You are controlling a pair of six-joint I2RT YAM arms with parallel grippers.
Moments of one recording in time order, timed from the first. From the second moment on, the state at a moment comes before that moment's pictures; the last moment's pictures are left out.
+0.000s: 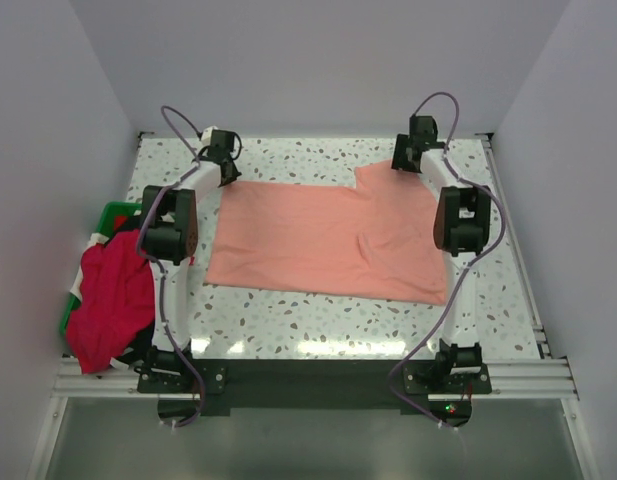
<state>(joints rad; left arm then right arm) -0.13 2.32 1.78 -0.29 -0.32 -0.51 0.04 2.50 2.13 -0.43 0.14 0.19</state>
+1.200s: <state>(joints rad) -0.11 2.28 1.72 -0.23 -0.24 -0.51 0.04 2.44 2.10 -0.42 0.15 0.27</state>
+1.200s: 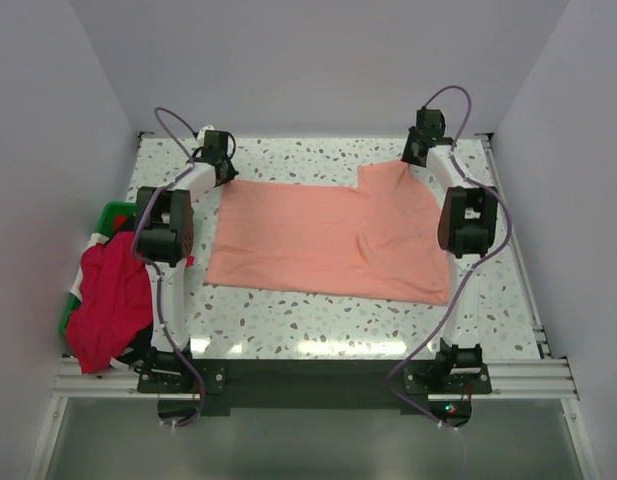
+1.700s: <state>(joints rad) -0.10 2.28 1.72 -0.22 -0.23 -0.51 0.04 2.53 2.20 -0.45 0.13 0.28</state>
